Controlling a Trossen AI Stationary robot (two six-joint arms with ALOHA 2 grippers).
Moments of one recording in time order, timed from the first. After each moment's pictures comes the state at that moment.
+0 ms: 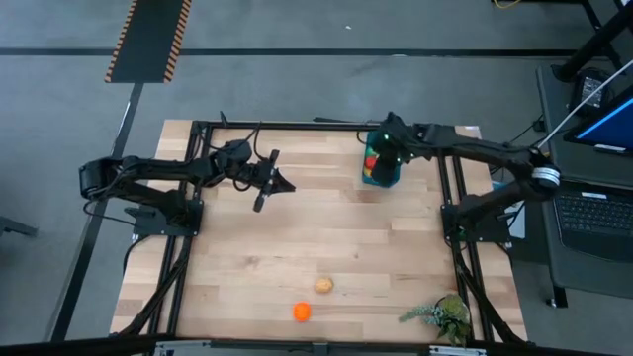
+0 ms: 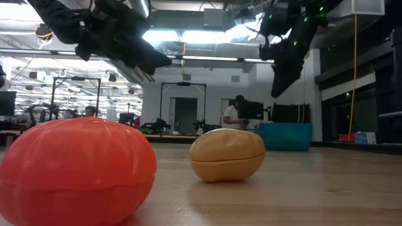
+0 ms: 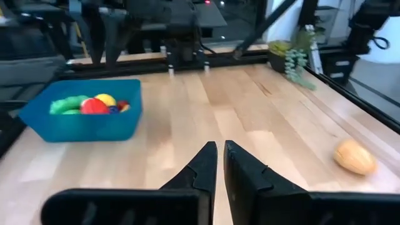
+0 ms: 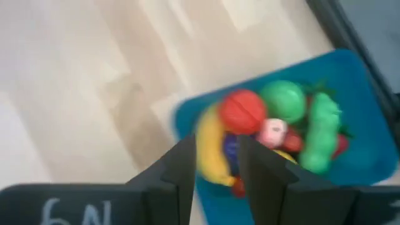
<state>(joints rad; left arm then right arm) 0.39 1.21 0.50 0.42 0.54 0.19 -0.49 1.38 1.06 -0.78 0.04 -0.01</state>
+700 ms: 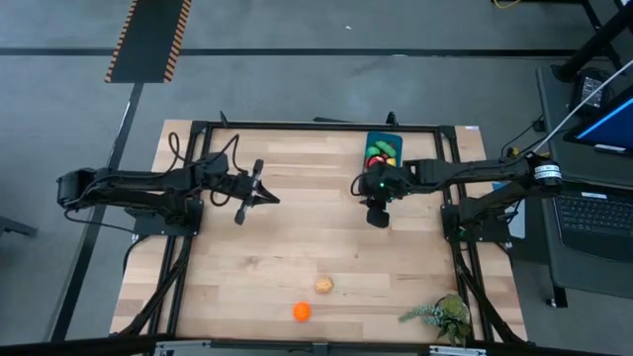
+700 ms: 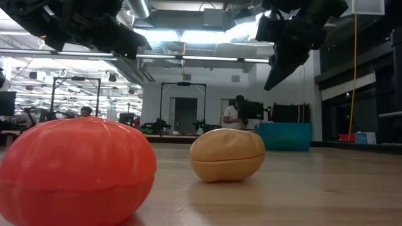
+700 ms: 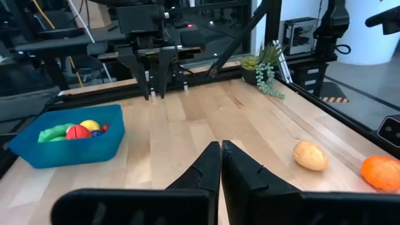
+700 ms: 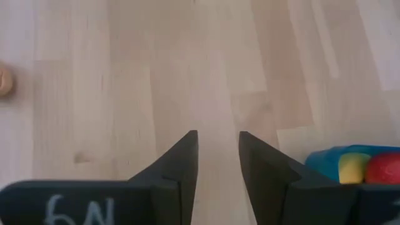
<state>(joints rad) 0.27 0.90 0.37 0.34 0.46 0.19 -0.07 1.35 0.96 -0.59 0.04 0.05</state>
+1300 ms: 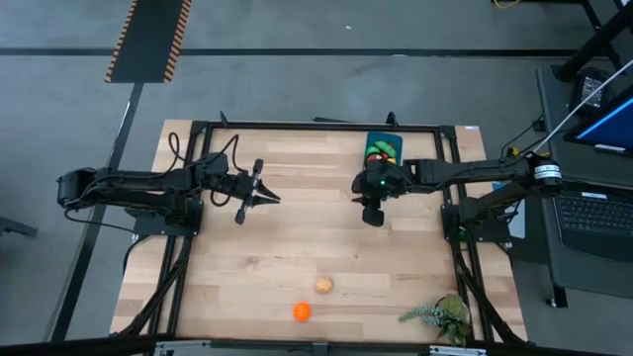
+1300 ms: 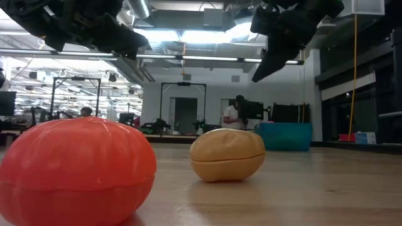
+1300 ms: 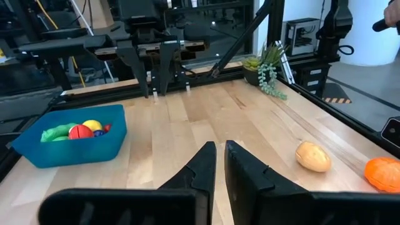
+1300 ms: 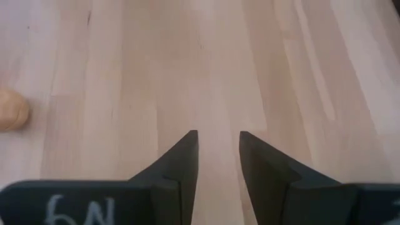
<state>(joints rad) 0.27 0.90 0.37 0.35 0.45 0.19 -0.07 1.35 0.96 -0.47 0.04 0.02</state>
